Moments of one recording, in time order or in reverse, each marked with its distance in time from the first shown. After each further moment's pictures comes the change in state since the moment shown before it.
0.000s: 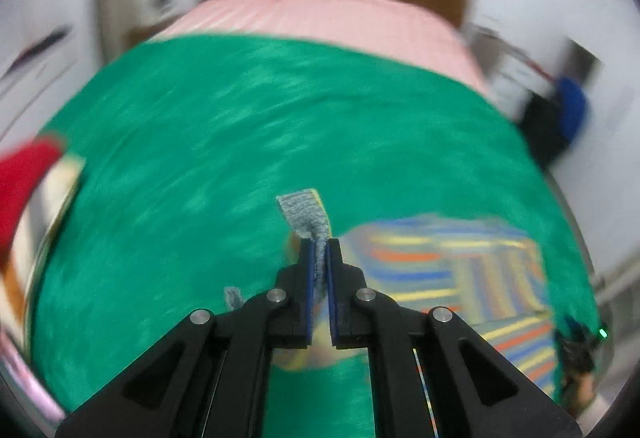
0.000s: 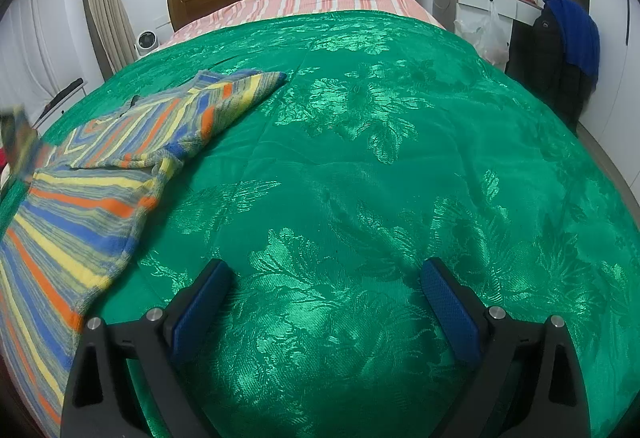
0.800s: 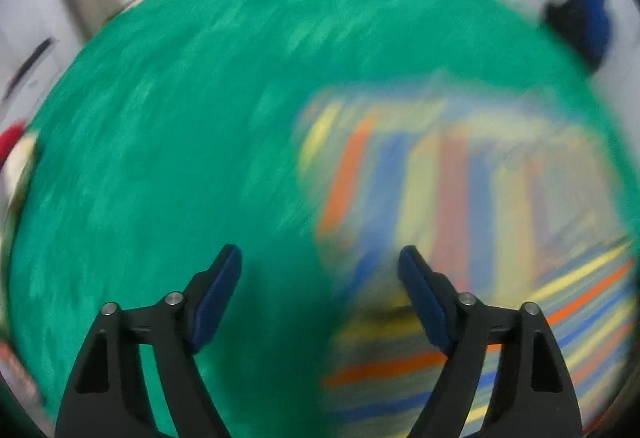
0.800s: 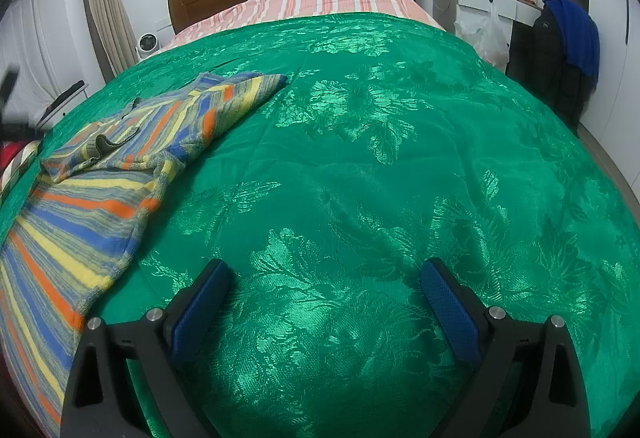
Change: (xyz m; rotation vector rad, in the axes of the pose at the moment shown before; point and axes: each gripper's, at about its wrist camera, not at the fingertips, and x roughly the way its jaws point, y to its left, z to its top) left arm 0.132 -0.045 -0.112 0.084 0.279 0.242; right arm 0.001 0.001 0.001 0.003 -0.009 0.005
